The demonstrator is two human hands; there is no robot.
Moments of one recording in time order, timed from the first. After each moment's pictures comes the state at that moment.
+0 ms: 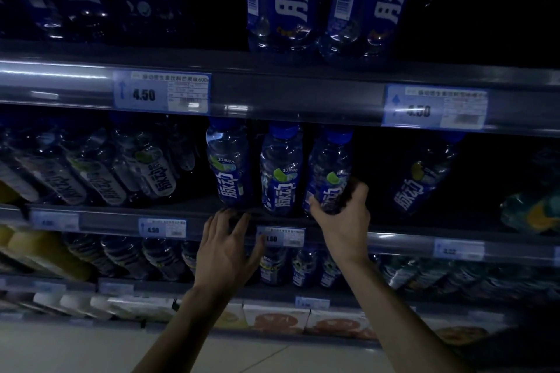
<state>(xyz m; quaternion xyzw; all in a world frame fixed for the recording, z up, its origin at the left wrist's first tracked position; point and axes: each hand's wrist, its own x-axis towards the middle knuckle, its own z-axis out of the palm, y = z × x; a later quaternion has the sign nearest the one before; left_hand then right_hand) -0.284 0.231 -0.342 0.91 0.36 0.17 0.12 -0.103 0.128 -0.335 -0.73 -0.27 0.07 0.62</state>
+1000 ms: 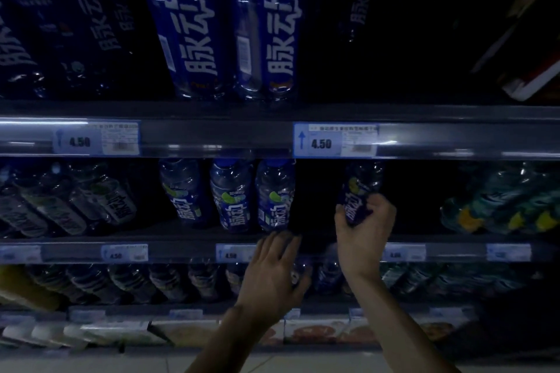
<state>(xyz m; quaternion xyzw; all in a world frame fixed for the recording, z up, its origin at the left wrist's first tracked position) -0.193 0.134 -0.322 0.96 0.19 0.17 0.15 -0.045 0.053 -0.302 -0.79 -0.17 -0.12 0.57</state>
